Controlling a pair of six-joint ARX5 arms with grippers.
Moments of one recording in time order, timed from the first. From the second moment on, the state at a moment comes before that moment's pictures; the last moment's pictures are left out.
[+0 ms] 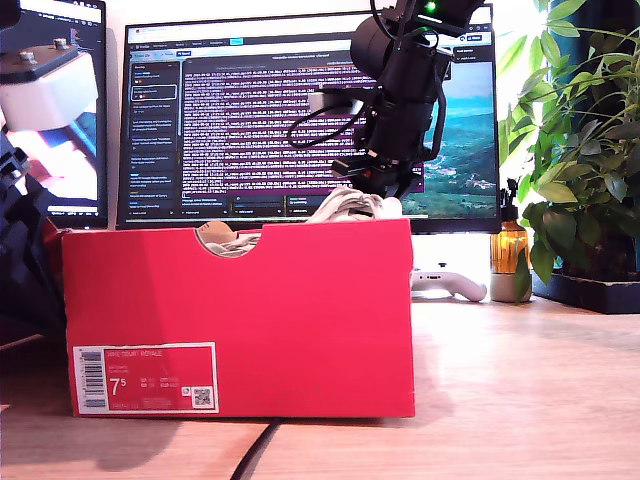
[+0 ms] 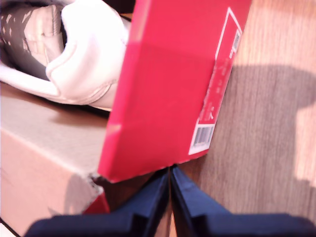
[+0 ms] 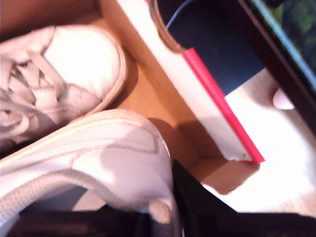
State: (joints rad) left arm -0.58 1.05 0.49 -0.32 -0.03 0.86; right arm 0.47 2.12 1.92 -0.80 0.02 -0.46
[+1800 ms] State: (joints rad) left arm -0.58 1.05 0.49 -0.32 0.02 0.86; right arm 0.59 2.17 2.23 -1.32 0.21 -0.22
